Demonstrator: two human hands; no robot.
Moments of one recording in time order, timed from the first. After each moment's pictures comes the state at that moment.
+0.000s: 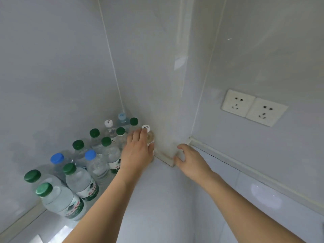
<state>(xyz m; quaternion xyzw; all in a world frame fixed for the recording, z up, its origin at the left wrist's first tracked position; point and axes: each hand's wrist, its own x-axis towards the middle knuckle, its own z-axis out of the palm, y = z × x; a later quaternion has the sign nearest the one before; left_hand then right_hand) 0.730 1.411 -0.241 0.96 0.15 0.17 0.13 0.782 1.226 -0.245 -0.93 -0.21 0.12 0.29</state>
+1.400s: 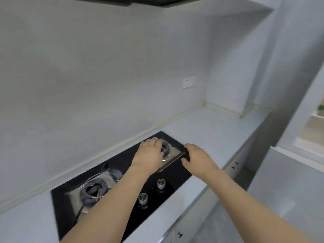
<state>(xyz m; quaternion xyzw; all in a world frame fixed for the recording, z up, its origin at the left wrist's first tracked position) 0.392 0.595 -0.152 0.79 -0.60 0.06 0.10 0.223 0.509 -0.147 -0.90 0.39 -0.12 0.18</state>
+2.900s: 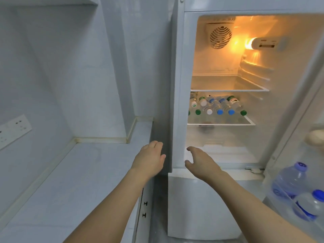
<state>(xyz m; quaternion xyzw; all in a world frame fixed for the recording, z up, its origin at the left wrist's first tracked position) 0.107 0.036 -0.136 0.51 -0.85 -0.07 0.15 -0.081 0.087 -0.146 -0.64 0.73 -0.17 0.15</state>
